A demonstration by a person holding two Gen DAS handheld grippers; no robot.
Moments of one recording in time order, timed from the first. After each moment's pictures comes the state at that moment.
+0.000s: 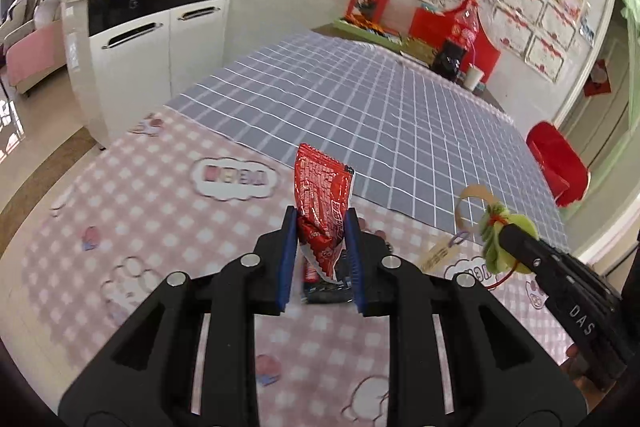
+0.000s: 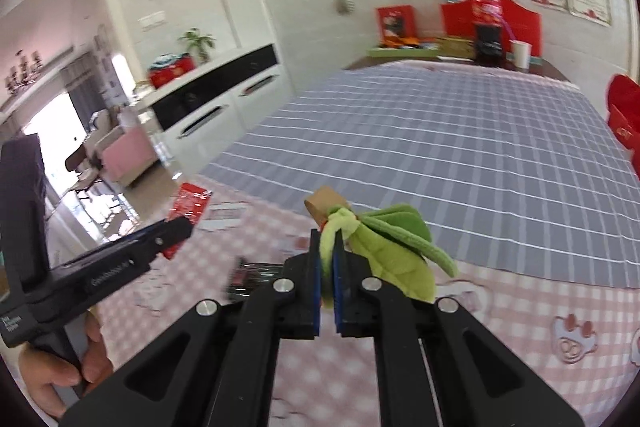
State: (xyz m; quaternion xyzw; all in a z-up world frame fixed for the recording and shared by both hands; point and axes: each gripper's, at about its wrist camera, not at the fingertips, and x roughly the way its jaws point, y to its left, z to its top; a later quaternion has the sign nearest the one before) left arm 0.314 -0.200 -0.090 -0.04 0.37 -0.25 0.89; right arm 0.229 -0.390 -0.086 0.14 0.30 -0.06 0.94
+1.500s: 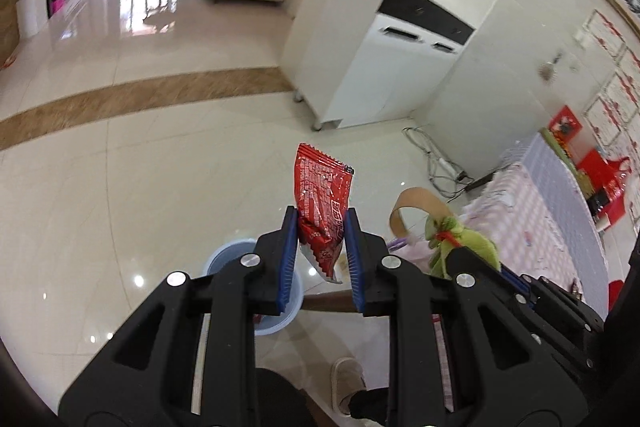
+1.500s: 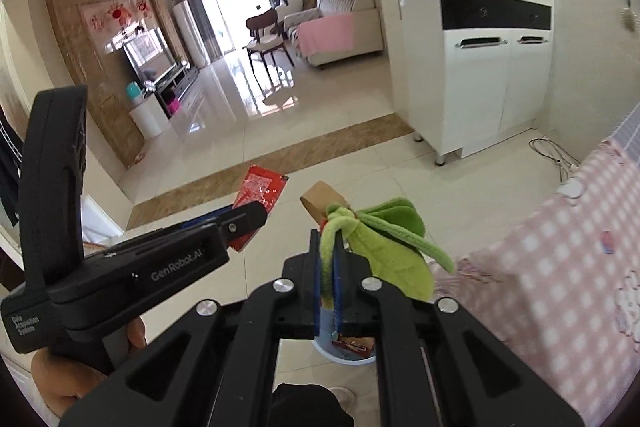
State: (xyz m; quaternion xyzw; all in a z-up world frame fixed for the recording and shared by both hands) left arm 0.291 0.258 -0.162 -0.22 0.39 0.05 0.89; right arm 0.315 0.106 -0.133 -0.01 0.39 0.29 0.87
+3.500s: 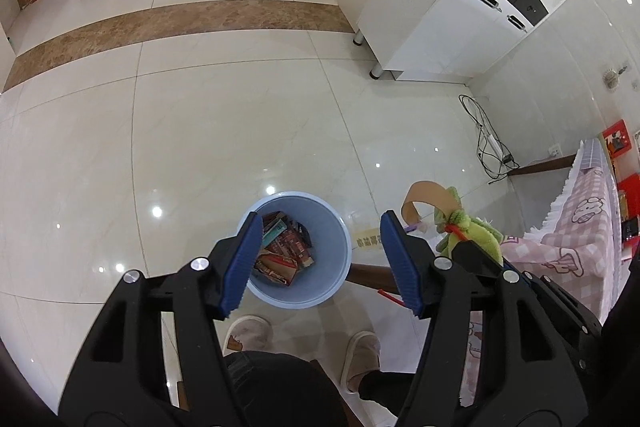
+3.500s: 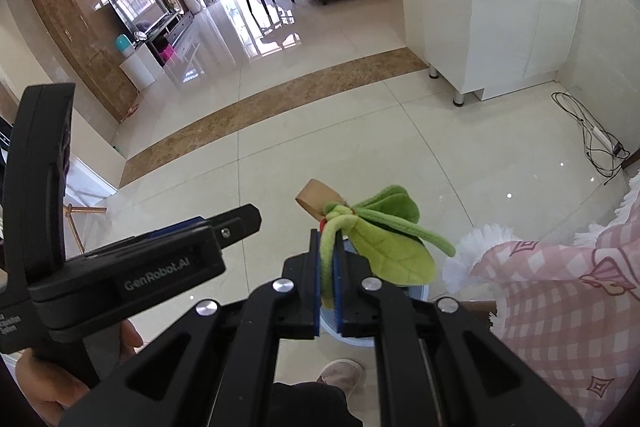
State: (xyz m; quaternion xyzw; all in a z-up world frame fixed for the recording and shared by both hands) left arm 0.325 0.315 -0.271 -0.27 0.49 0.11 0.83; right arm 0.389 0.169 -0.247 -0.03 0.49 0.29 0.82
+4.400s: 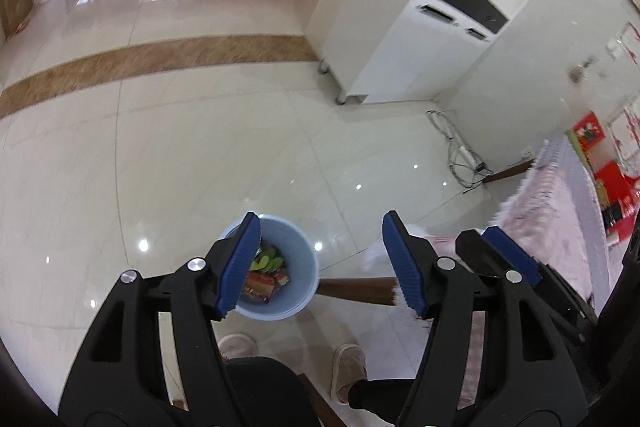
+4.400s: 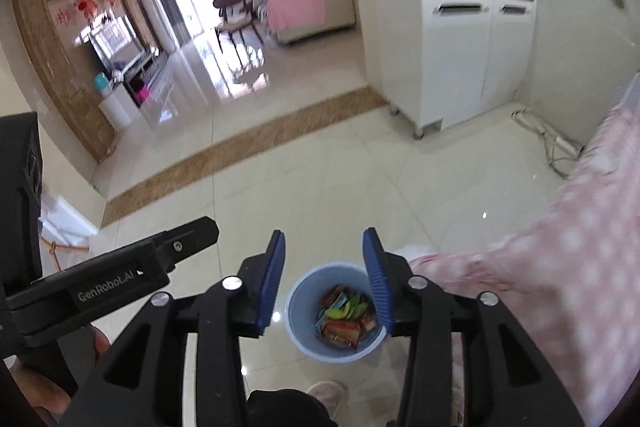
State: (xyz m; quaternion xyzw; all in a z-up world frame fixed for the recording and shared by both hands) left arm 0.307 0.275 -0.203 -0.24 0.43 0.07 0.87; right arm 0.364 0.114 -0.184 -0.01 0.42 0.24 0.88
